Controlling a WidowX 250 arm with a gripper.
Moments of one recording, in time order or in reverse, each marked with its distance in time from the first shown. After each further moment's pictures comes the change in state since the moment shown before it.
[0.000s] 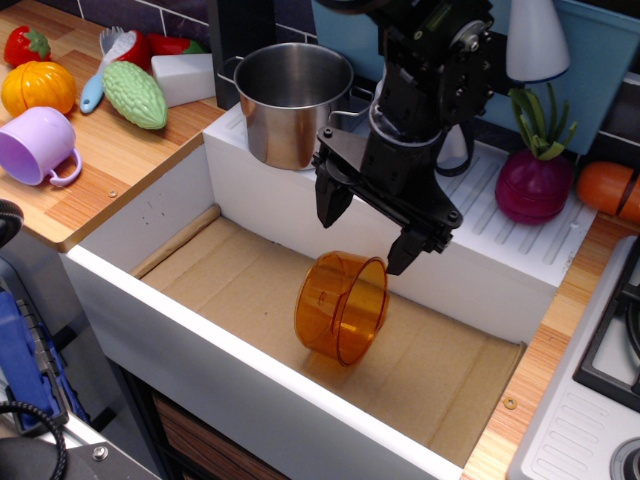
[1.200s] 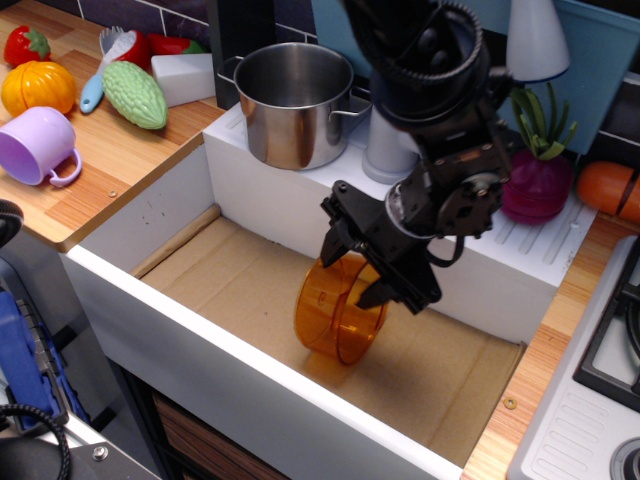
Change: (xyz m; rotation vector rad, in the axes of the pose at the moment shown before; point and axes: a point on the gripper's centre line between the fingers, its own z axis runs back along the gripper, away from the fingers) arm -0.003 0.006 -0.058 0.258 -0.006 -0.142
